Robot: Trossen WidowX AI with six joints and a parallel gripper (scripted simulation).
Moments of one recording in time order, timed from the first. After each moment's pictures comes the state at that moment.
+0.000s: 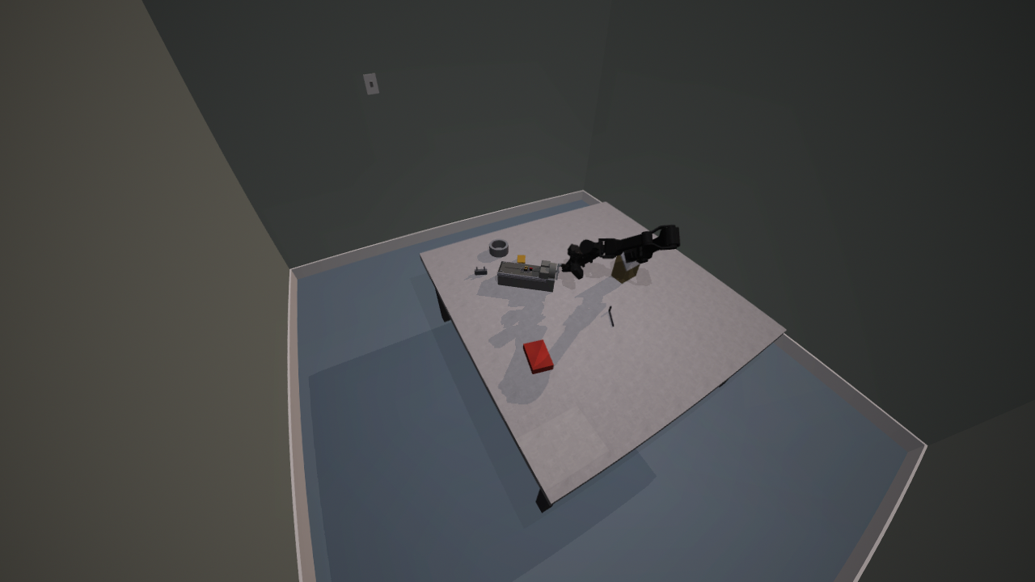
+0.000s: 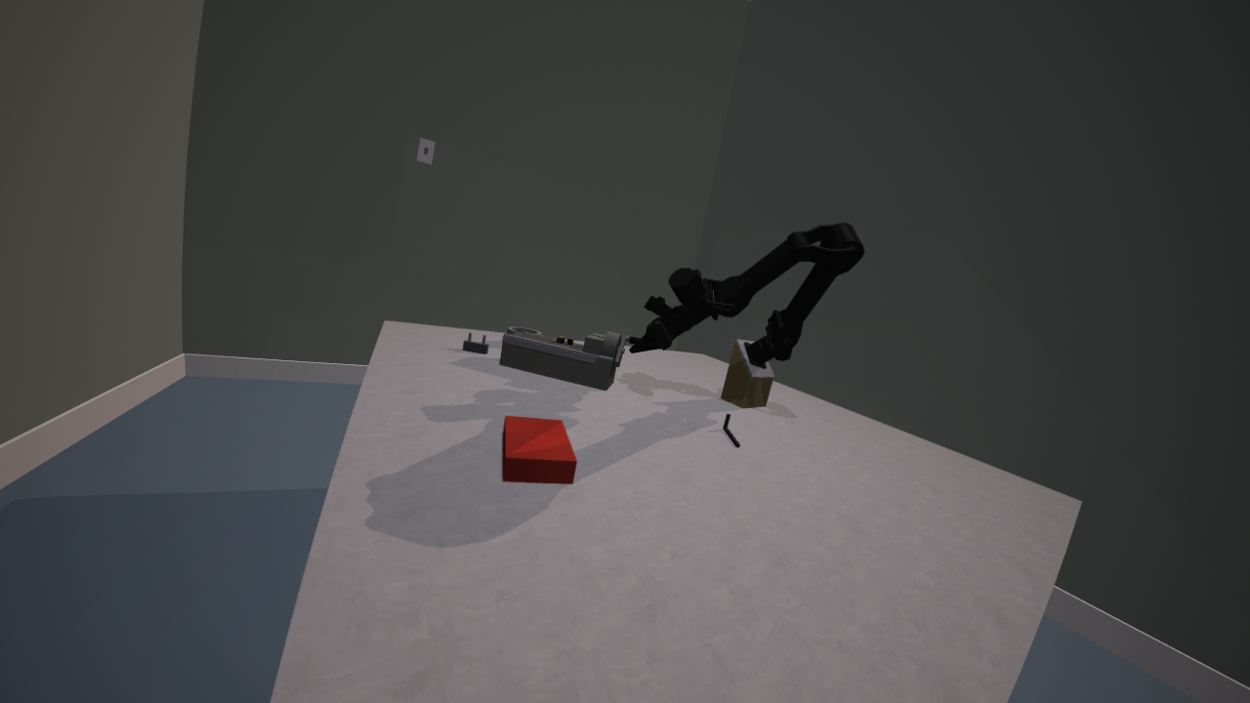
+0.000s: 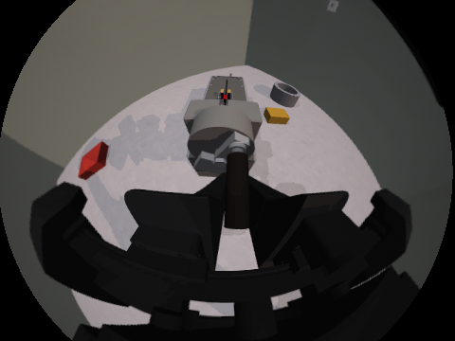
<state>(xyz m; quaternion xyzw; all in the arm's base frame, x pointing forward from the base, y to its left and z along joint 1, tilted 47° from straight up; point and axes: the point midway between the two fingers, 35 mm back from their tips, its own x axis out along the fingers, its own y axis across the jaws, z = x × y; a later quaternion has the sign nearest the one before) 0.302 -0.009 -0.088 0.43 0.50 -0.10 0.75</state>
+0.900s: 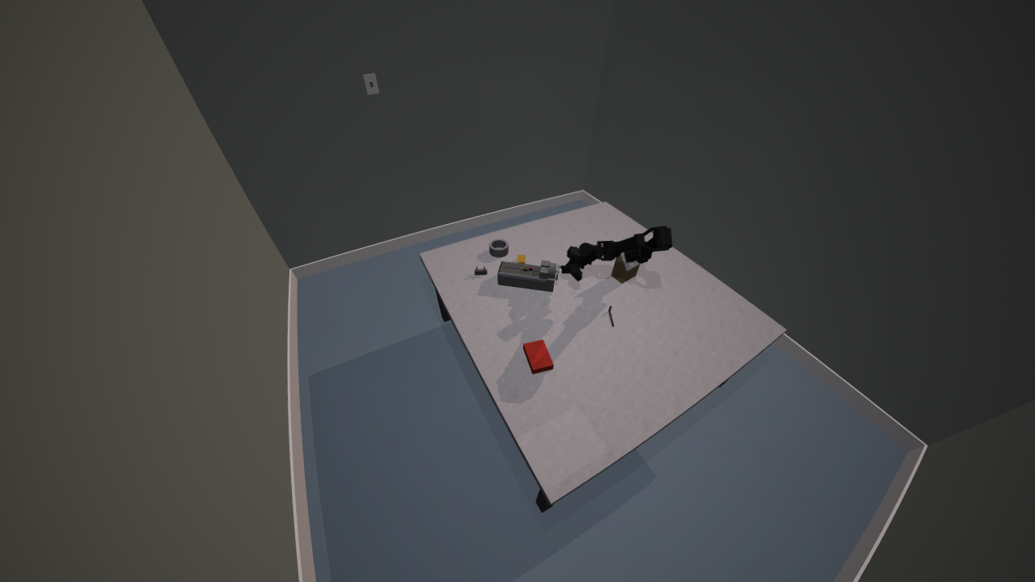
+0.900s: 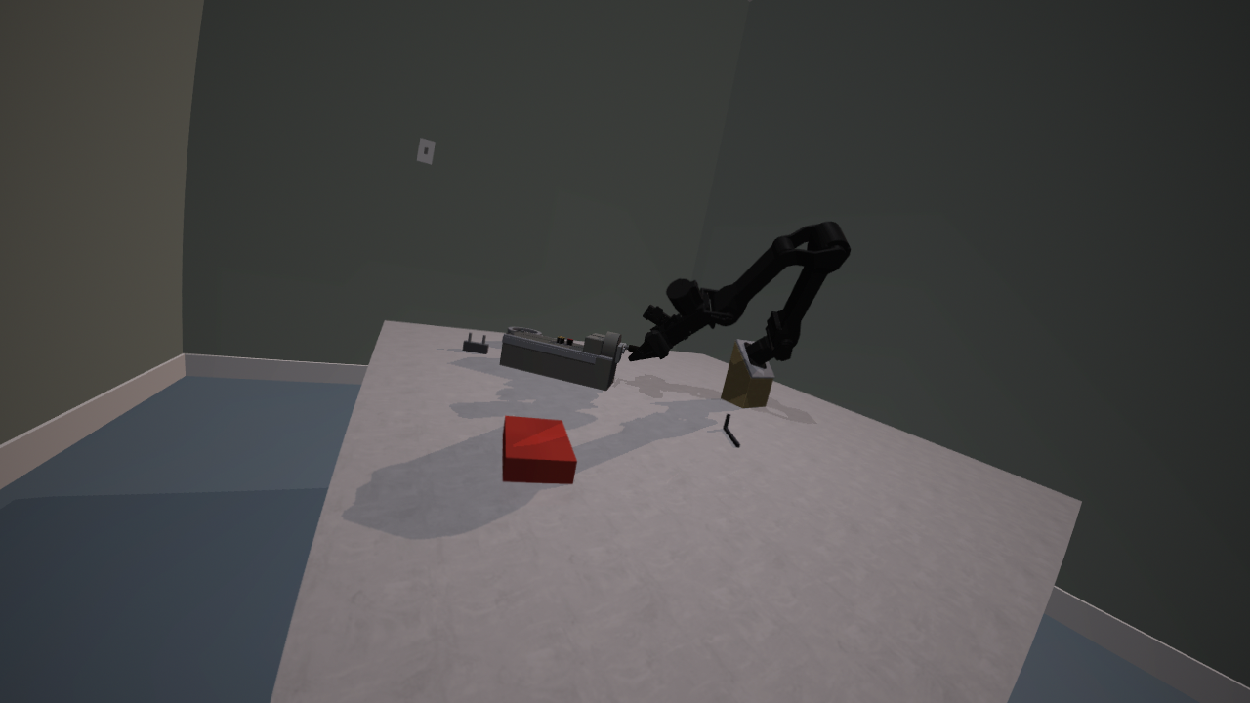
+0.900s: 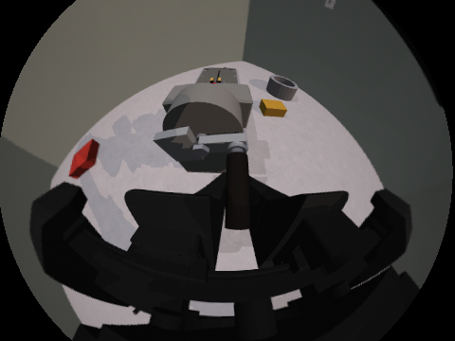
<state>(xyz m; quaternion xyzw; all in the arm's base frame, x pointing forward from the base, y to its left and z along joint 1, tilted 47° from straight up) 0.291 -0.002 -0.111 0.43 0.50 -0.11 0.74</state>
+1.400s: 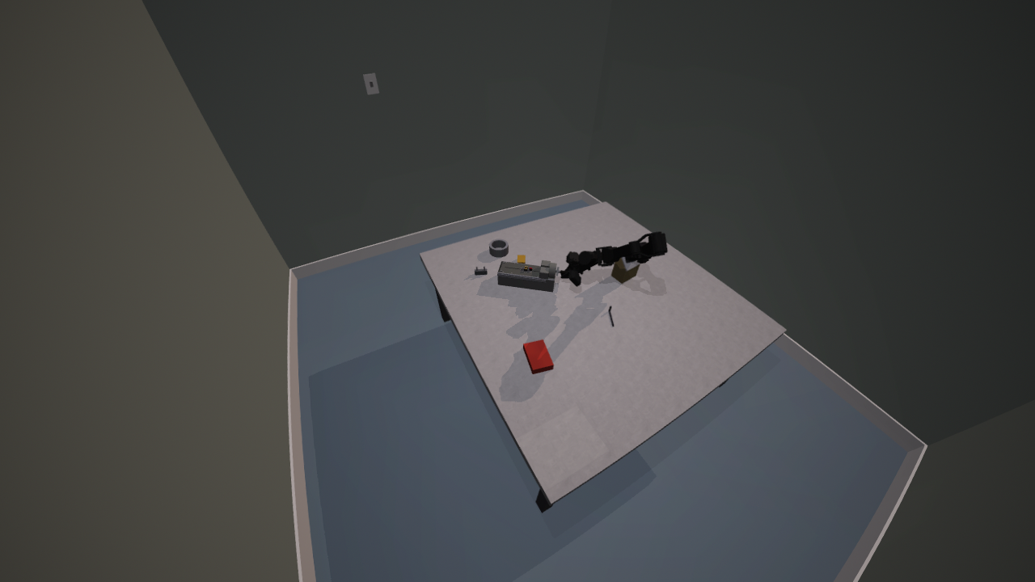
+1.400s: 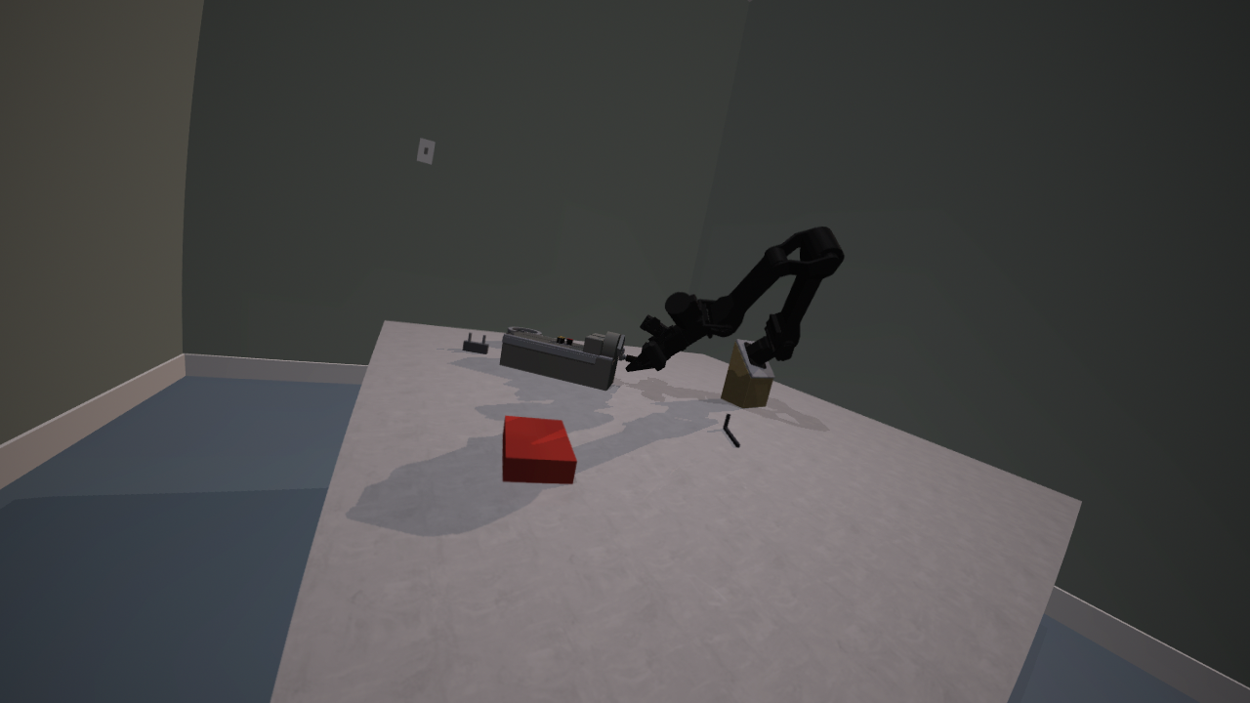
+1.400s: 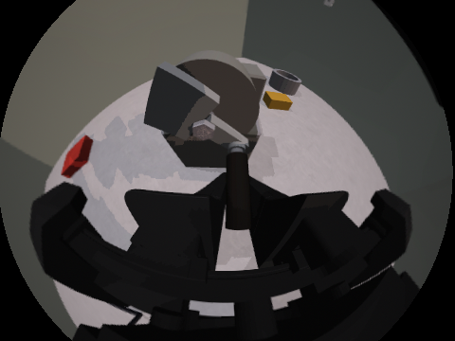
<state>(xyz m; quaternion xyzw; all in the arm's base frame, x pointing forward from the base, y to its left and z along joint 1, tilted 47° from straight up) 0.291 0.020 -0.124 0.43 0.50 -0.11 0.74</state>
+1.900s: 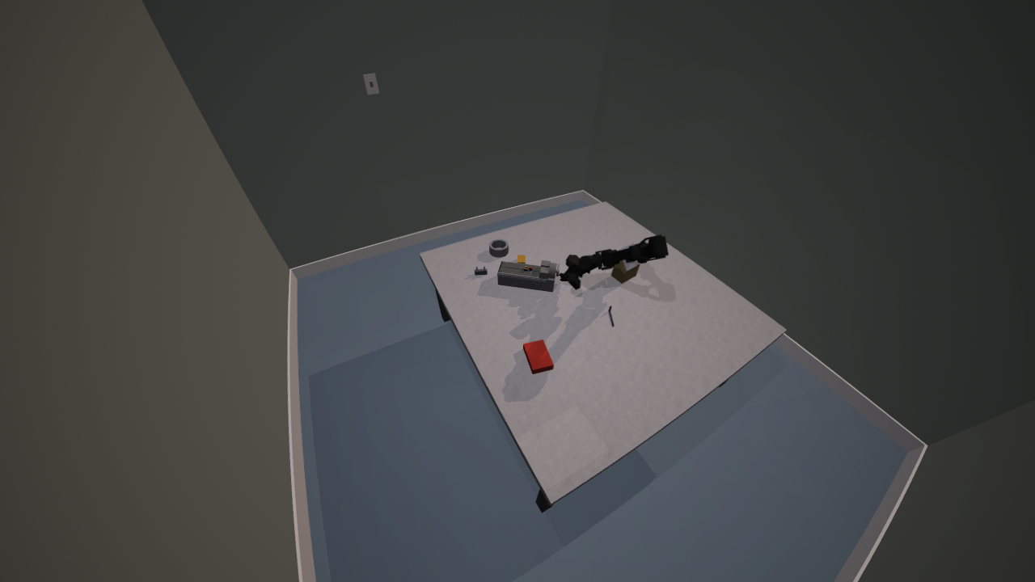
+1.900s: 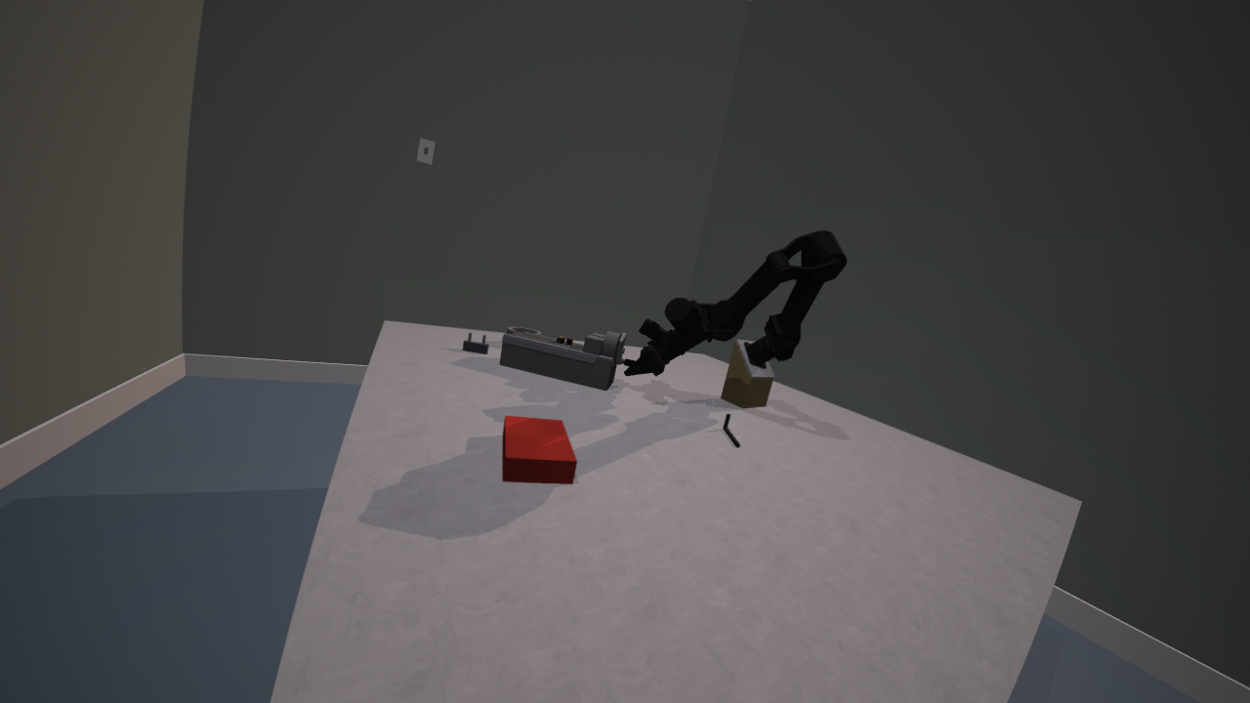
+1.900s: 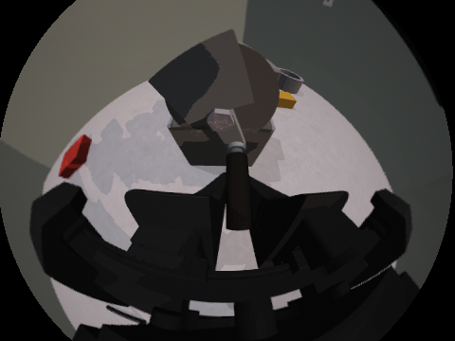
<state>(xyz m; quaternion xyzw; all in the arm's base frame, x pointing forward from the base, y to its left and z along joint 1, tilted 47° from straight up) 0.296 0.033 -0.124 0.43 0.50 -0.12 0.74</state>
